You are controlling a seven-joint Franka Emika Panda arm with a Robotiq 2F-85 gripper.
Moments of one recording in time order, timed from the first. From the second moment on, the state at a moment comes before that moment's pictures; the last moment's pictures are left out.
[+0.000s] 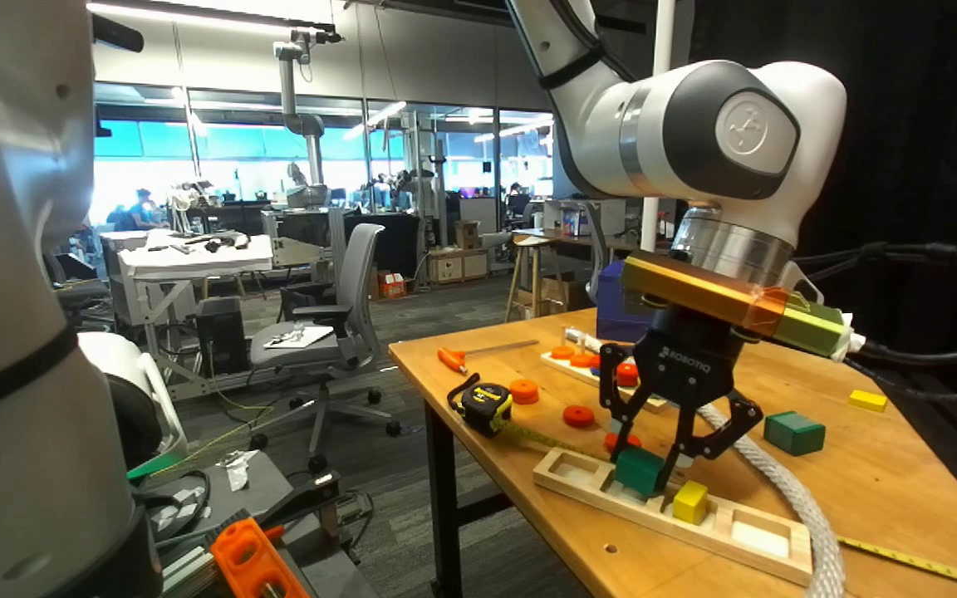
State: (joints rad) arm -0.22 0.24 -0.11 -2.29 0.06 2.17 -0.70
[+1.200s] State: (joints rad) arm -0.22 0.23 -0.11 -2.32 0.06 2.17 -0.70
